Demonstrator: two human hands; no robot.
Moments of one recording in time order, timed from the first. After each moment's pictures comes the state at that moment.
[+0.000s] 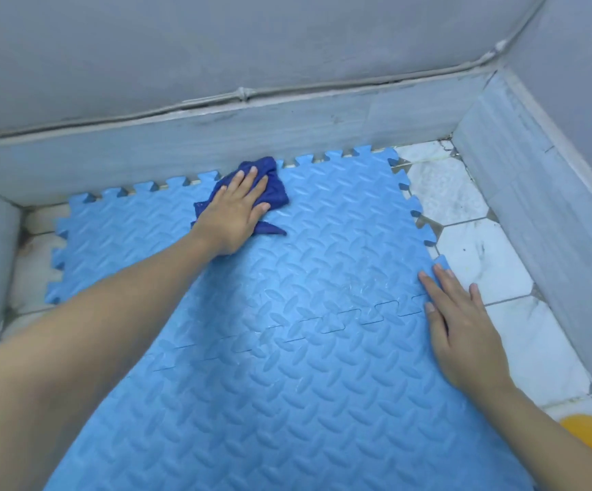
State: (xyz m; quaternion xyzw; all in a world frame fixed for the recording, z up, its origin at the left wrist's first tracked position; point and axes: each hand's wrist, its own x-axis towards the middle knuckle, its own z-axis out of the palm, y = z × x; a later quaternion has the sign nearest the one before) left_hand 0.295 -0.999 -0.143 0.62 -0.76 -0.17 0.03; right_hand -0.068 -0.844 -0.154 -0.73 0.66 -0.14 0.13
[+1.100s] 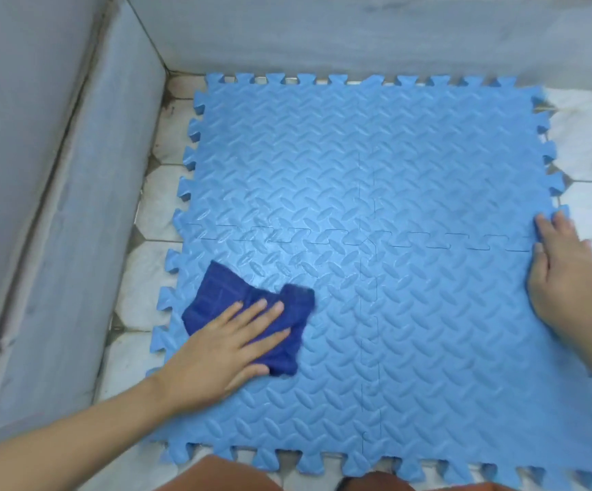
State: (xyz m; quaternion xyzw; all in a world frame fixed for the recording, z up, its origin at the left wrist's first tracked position) left_hand 0.383 -0.607 -0.140 0.52 -0.84 -0.14 -0.02; right_hand -0.058 -0.847 -0.155 -0.74 0.65 -0.11 0.12
